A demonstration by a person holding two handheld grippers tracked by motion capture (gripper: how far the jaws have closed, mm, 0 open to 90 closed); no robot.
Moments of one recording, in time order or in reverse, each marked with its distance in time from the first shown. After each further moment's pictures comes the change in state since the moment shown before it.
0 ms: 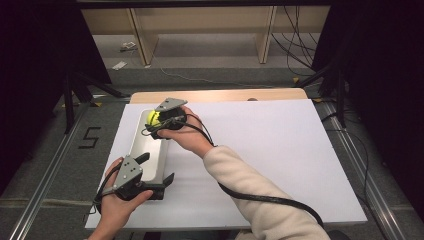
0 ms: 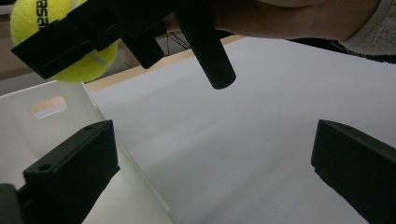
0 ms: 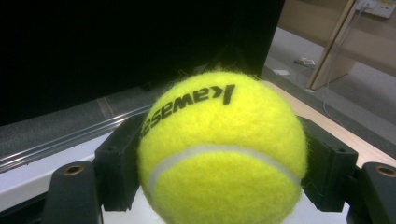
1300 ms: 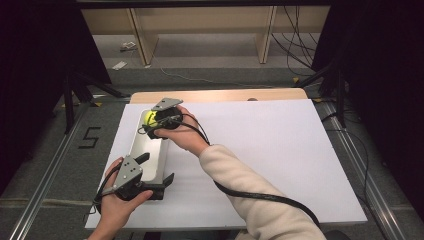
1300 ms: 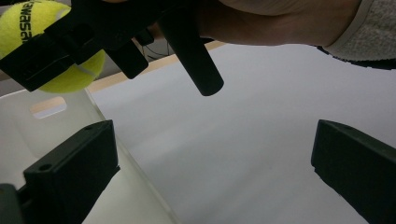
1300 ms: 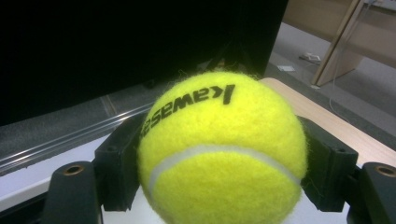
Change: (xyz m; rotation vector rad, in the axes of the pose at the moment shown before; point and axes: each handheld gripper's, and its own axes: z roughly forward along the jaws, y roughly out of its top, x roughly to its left) left arm 0.000 0.000 -0.001 0.002 0.000 0.005; right arm 0.001 0.001 0.013 0.018 0.013 0.006
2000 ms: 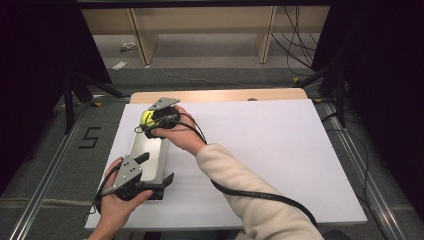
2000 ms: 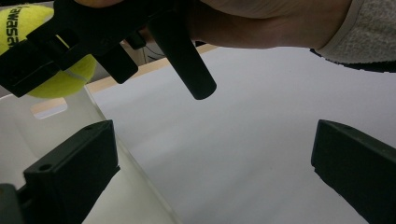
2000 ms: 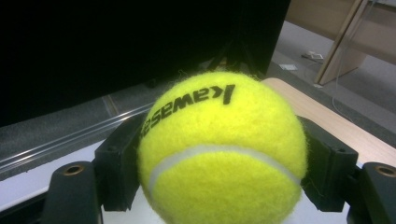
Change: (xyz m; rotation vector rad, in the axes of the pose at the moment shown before) left arm 0.000 0.000 0.000 -0.002 0.001 -0.004; right arm 0.002 0.003 0.008 0.005 0.006 0.003
